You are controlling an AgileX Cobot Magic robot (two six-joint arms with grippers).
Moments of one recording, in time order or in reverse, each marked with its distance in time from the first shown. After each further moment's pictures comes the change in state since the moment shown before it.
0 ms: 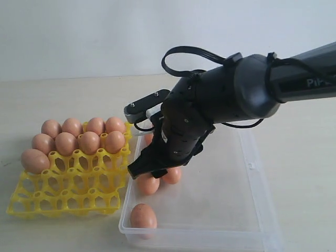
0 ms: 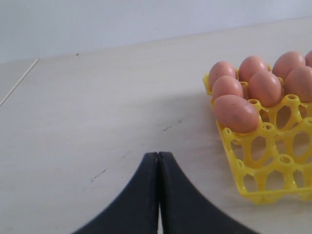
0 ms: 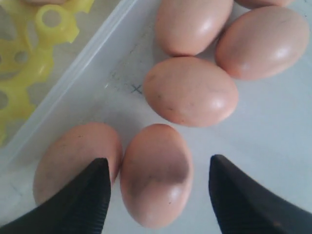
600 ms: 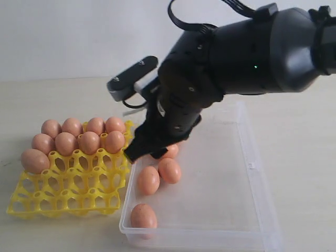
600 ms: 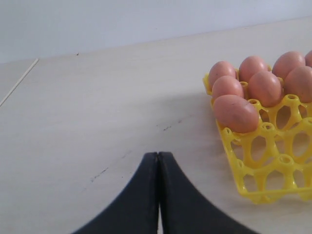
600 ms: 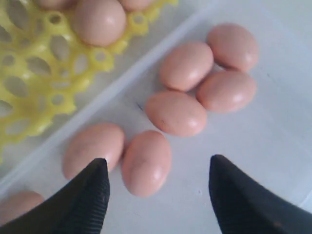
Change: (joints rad) left arm 0.000 0.000 0.000 0.000 0.000 0.000; right arm 0.045 -0.144 -0.044 -0.044 0.119 -0.135
